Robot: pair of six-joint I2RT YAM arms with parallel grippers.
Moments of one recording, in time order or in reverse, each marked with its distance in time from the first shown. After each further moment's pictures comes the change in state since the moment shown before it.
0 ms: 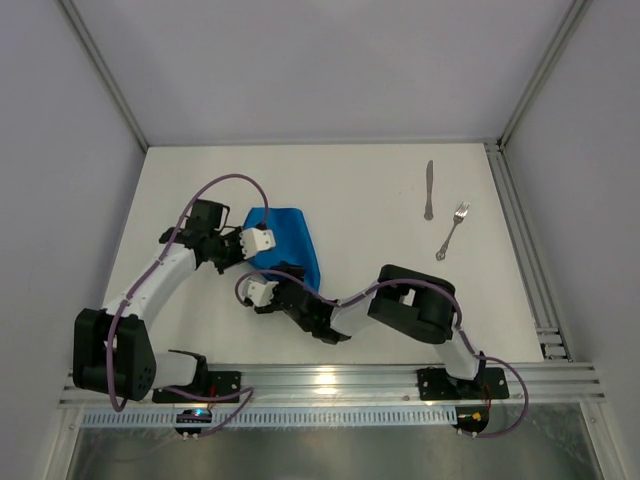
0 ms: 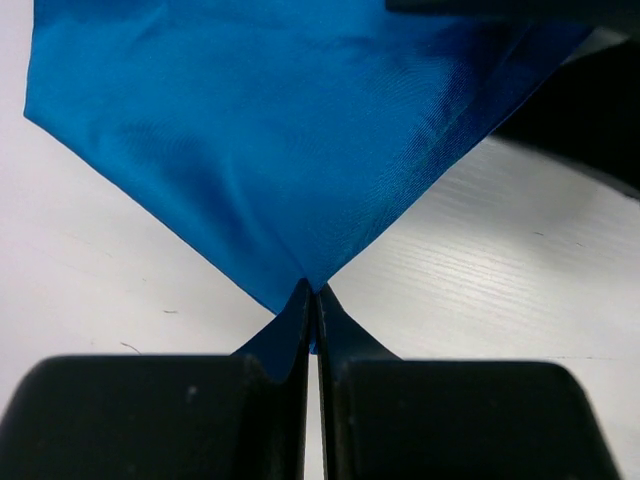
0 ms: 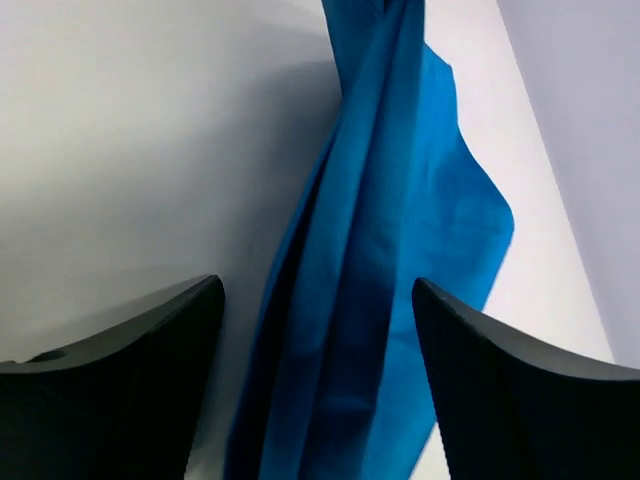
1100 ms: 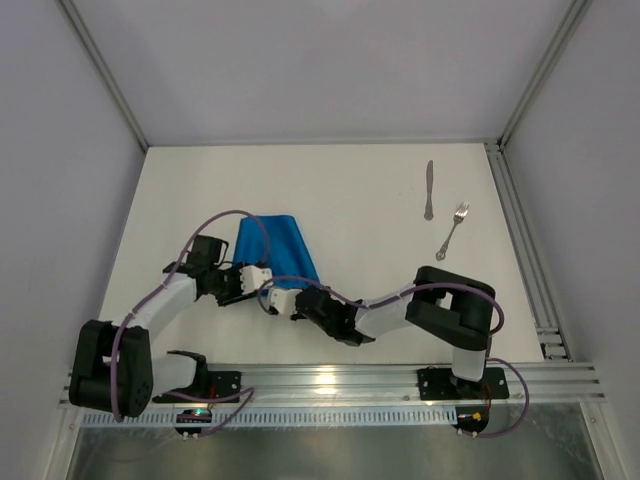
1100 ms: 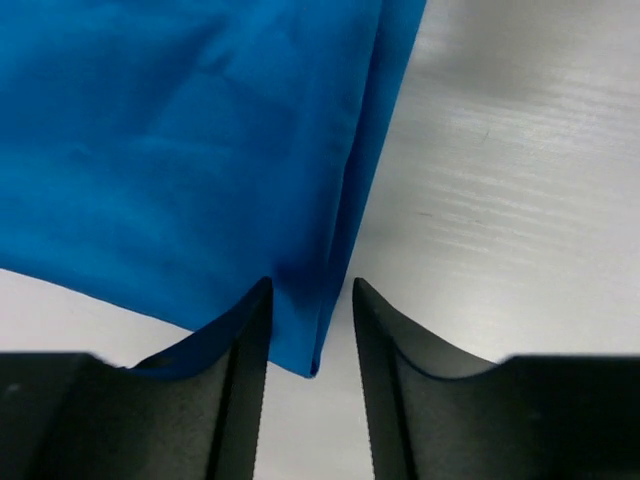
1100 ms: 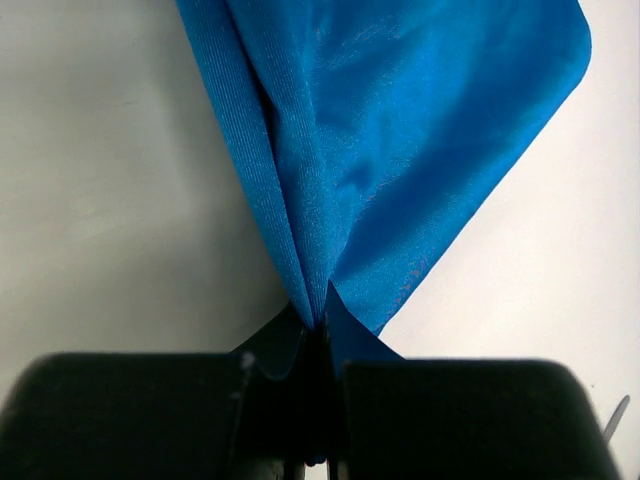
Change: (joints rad) left arm 0.014 -0.064 -0.325 0.149 0.061 0.111; right arm -0.007 -0.223 -0.198 -0.312 0.010 0.071
